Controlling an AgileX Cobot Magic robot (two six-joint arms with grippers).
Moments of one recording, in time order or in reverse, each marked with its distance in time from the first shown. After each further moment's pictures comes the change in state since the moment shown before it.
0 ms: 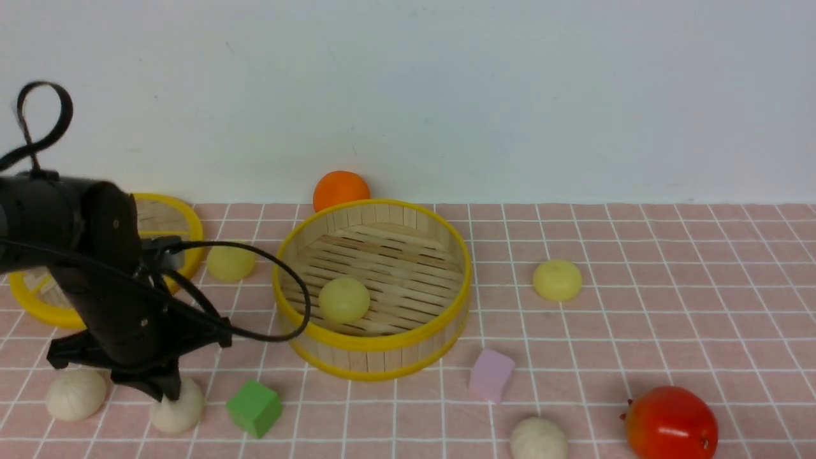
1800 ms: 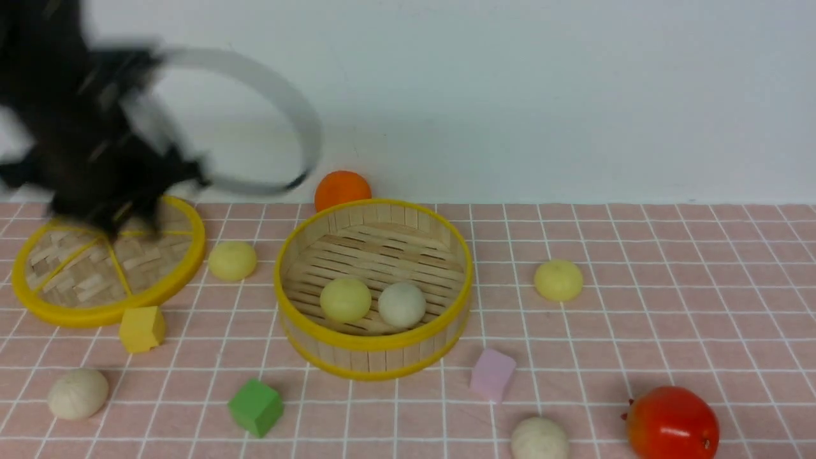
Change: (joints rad) right arm 0.000 0.000 0.000 0.000 0.000 0.000; left arm 0.032 -0.134 -0.292 0.105 0.252 0.033
